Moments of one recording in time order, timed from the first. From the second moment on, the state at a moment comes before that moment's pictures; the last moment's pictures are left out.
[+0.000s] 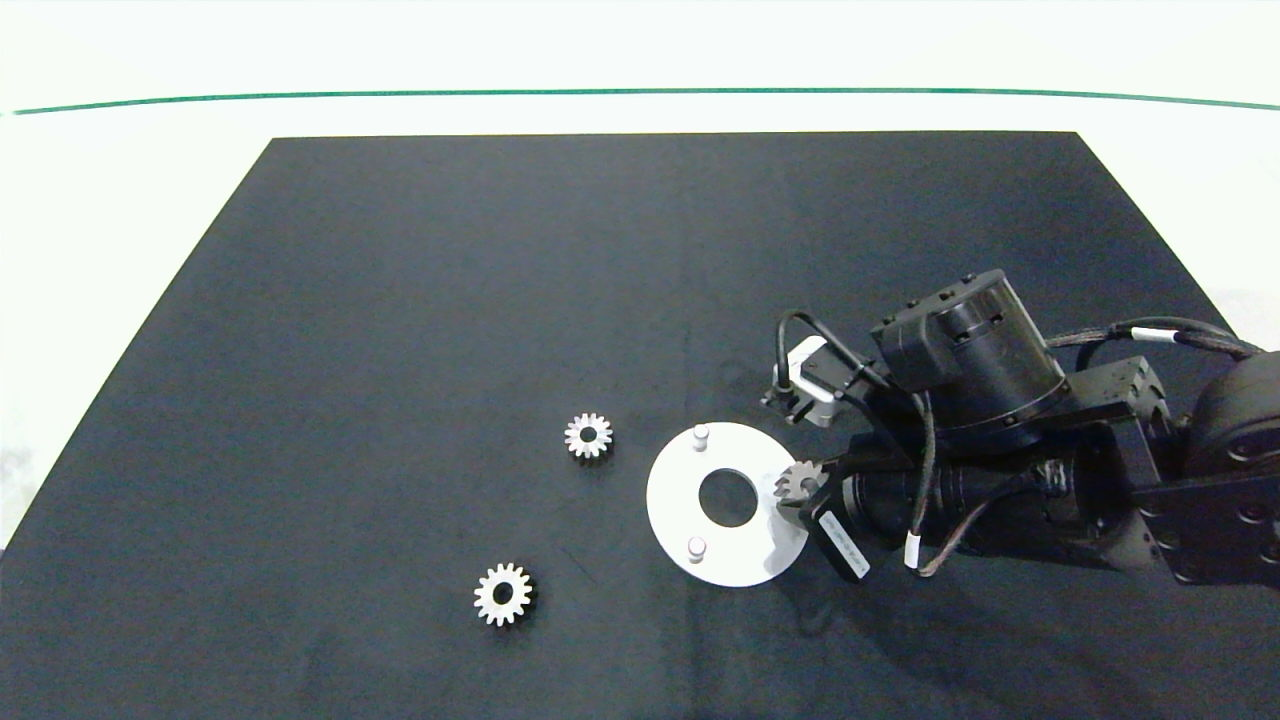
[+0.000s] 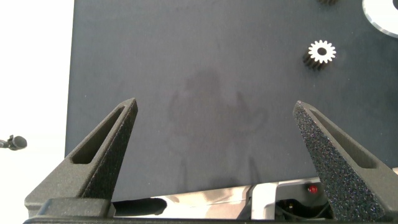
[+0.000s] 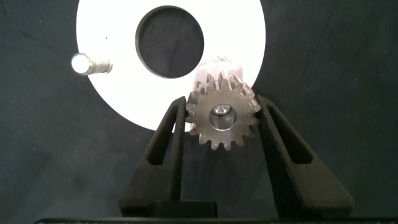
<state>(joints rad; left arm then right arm) -0.03 0.14 -0.59 0.60 -0.02 0.15 0.73 1.70 -1.14 0.20 -0.24 -0.15</state>
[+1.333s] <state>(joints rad) -0.06 0.16 -0.52 0.58 -0.04 0.16 0.76 1.22 -0.91 0.22 -0.39 -0.13</state>
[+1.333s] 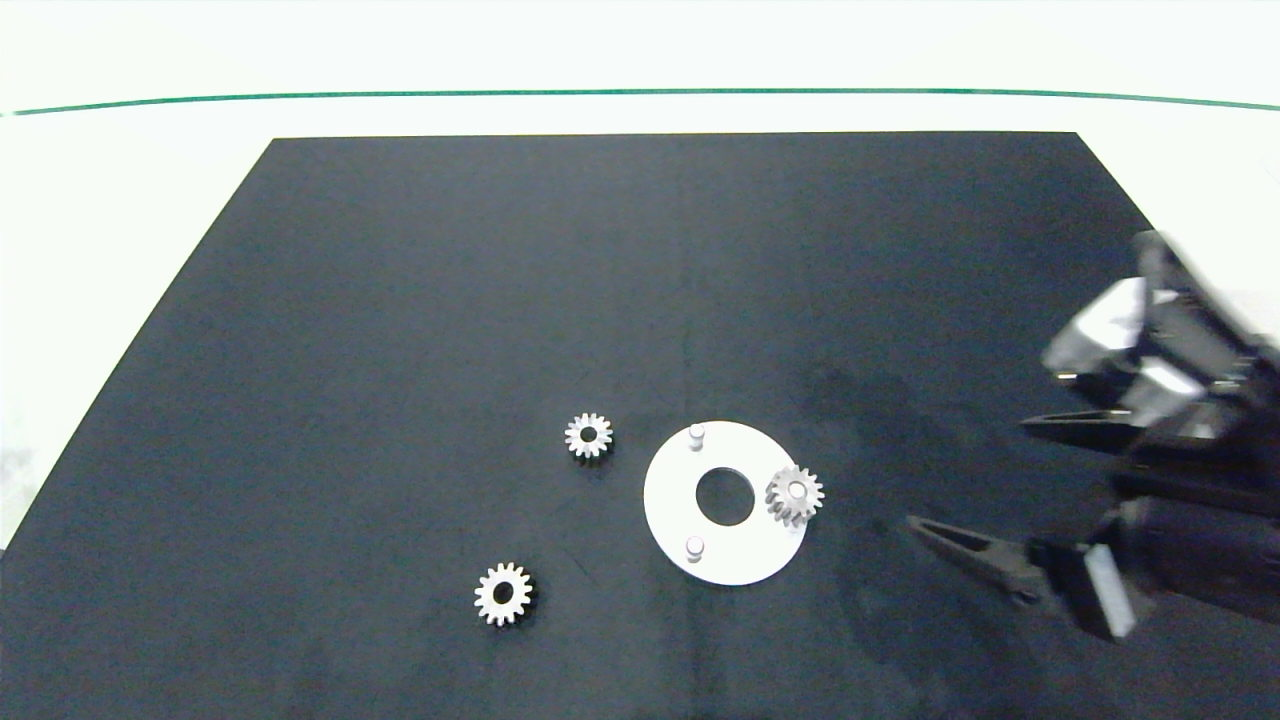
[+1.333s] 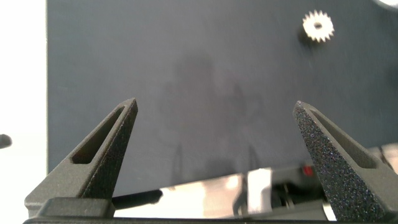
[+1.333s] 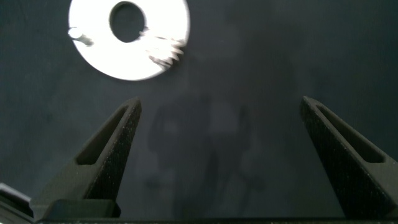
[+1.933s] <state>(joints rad) -0.29 0.66 -0.21 -0.08 -0.06 0.30 0.38 0.38 -0.82 0.58 -0.47 -0.21</state>
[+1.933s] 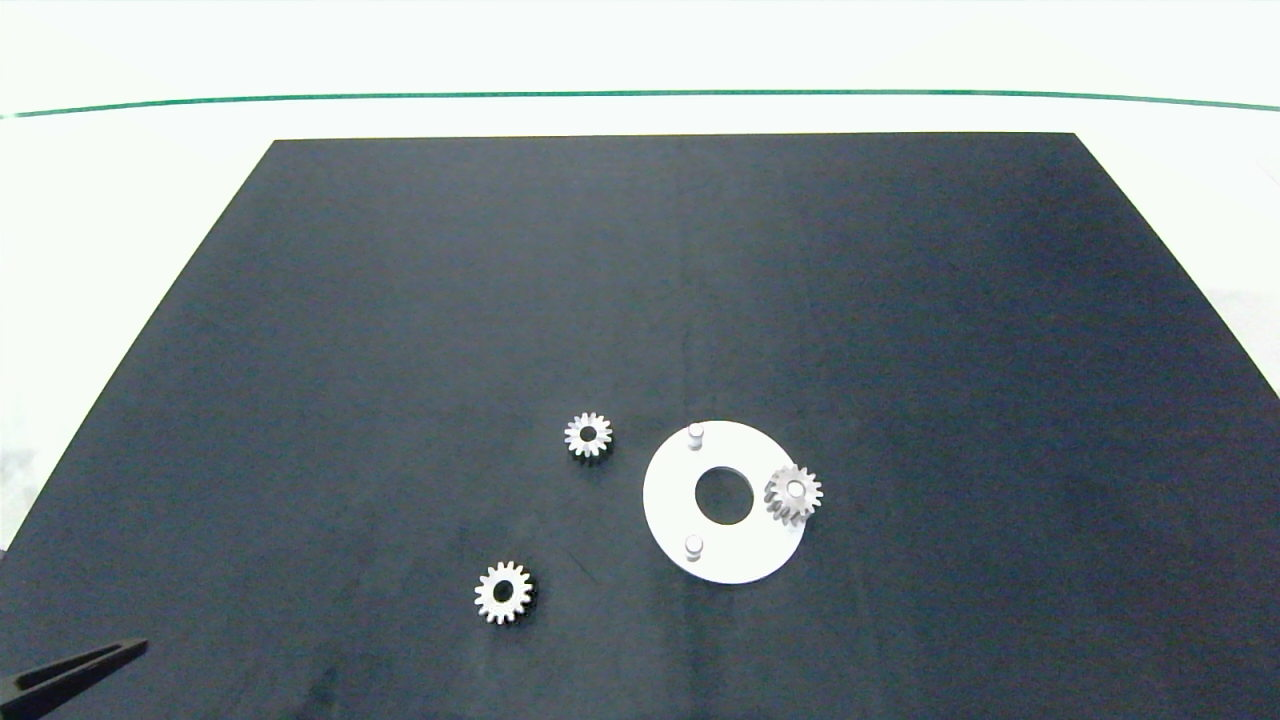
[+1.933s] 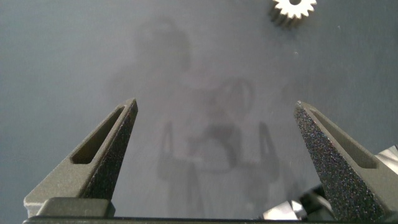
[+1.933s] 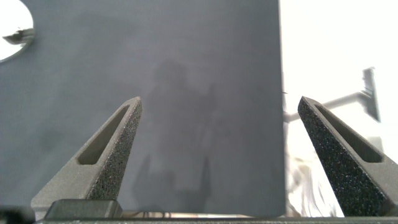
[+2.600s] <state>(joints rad) -0.60 1.25 -0.19 -0.58 0.05 0.29 0.31 0.26 -0.76 0.59 -0.47 -0.23</state>
